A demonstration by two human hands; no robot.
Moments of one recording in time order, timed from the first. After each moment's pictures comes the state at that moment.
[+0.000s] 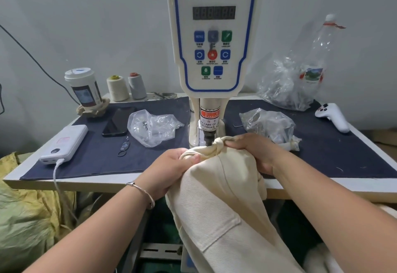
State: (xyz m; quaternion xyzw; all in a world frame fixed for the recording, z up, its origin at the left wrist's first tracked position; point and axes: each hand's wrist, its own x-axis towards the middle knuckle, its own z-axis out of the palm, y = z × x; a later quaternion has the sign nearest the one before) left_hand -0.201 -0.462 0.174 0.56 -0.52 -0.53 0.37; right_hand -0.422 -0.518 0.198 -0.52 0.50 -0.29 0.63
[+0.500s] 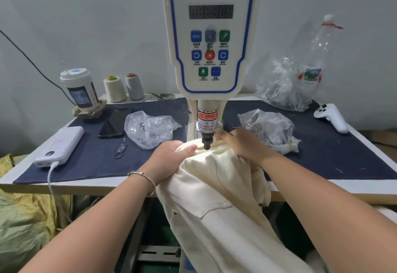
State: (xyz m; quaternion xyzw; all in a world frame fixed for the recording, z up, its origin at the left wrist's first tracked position) left_hand -0.195 -0.498 0.173 0.64 -0.62 -0.33 0.32; right_hand -0.408 -0.559 0.175 -0.72 0.59 -0.25 0.28
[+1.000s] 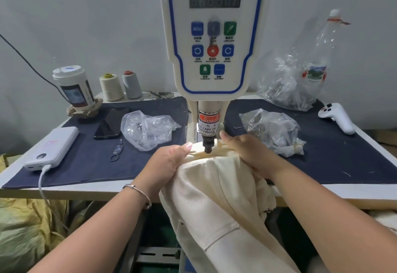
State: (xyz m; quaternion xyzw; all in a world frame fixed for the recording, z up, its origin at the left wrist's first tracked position) left_hand -0.196 -0.492 0.164 0.56 -0.59 -0.43 0.39; right_hand -0.415 -0.543 0.172 -0.67 0.53 -0.30 0.43
